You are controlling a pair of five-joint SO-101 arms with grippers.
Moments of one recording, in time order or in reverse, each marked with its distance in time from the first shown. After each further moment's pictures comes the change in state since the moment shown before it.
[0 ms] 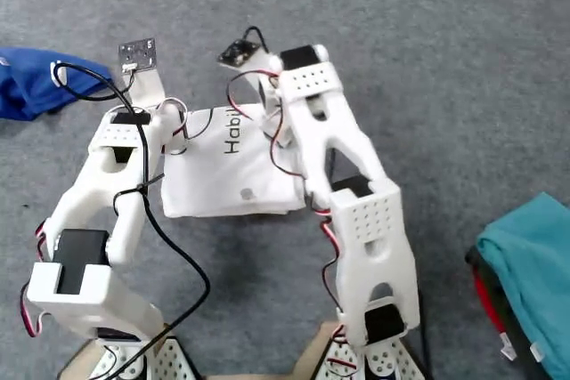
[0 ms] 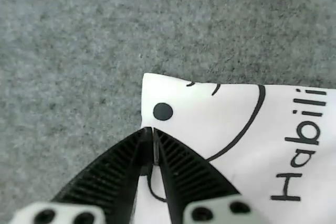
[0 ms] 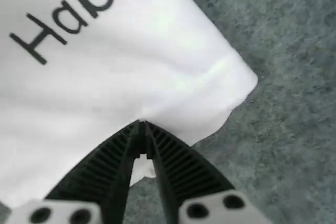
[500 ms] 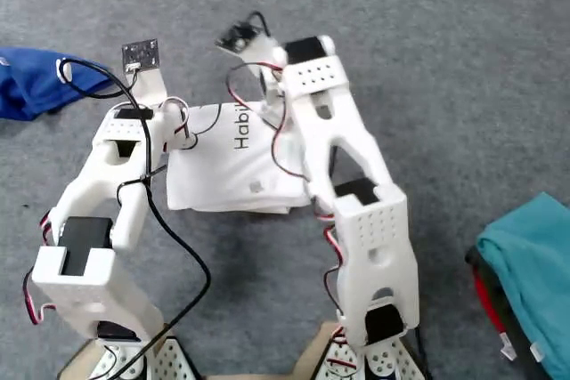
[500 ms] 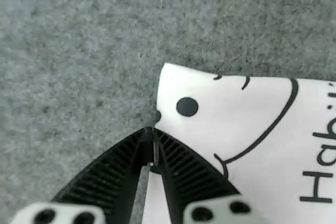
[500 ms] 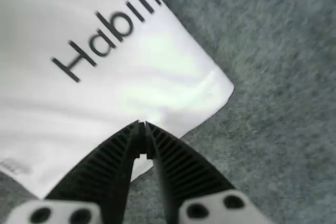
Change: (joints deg) left arm 0.0 5.0 -4.0 1.4 0.0; right arm -1.8 -5.9 -5.8 3.0 0.0
